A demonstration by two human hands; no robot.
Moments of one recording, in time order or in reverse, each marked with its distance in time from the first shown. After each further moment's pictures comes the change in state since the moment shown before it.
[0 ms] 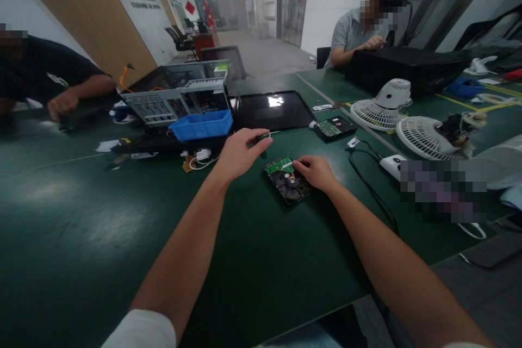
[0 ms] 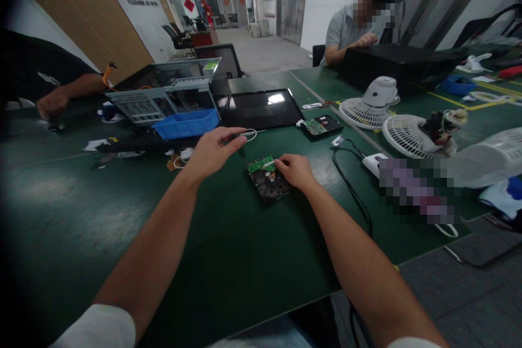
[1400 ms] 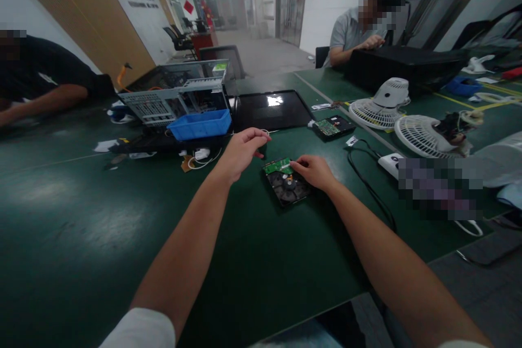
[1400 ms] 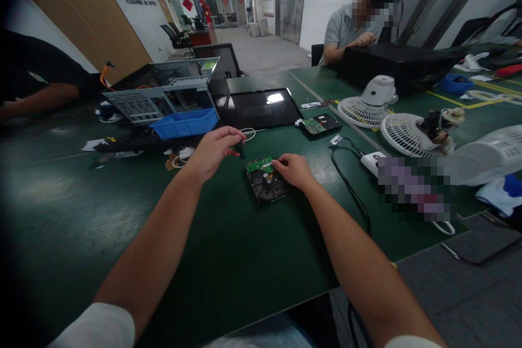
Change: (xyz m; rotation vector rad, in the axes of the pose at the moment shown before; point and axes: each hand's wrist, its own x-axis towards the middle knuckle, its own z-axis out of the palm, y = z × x) left_hand 0.001 0.010 0.013 -0.579 -0.044 -0.285; right_hand -0.002 0.001 0.000 0.045 -0.008 0.030
